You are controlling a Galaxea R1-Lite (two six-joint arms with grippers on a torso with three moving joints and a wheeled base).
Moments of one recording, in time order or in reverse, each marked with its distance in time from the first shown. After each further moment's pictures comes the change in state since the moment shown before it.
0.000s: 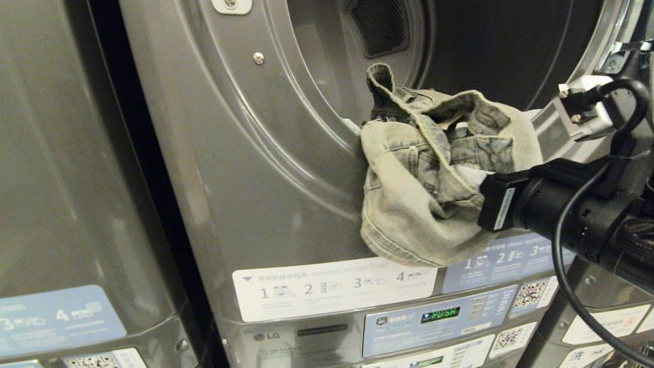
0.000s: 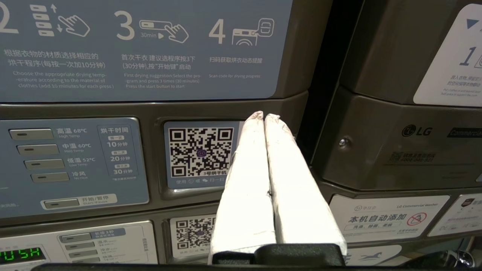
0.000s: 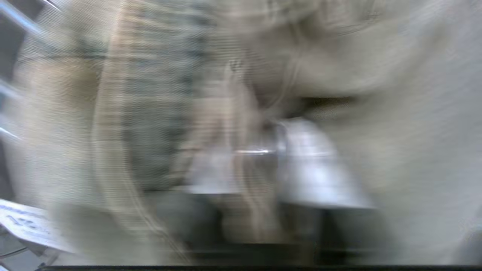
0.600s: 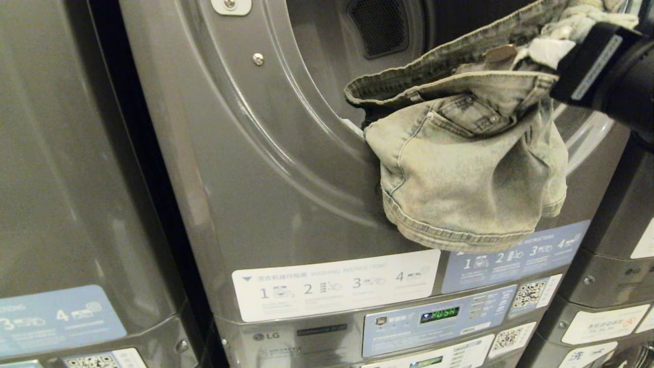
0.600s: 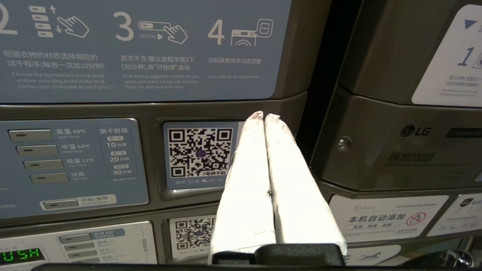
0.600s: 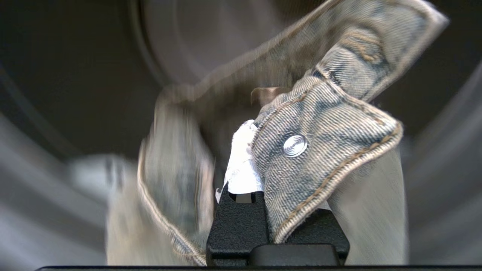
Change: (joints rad) left arm 0.000 0.000 0.000 0.000 0.000 0.000; right arm -0.038 -0.020 -0.293 0.001 -0.103 -0.020
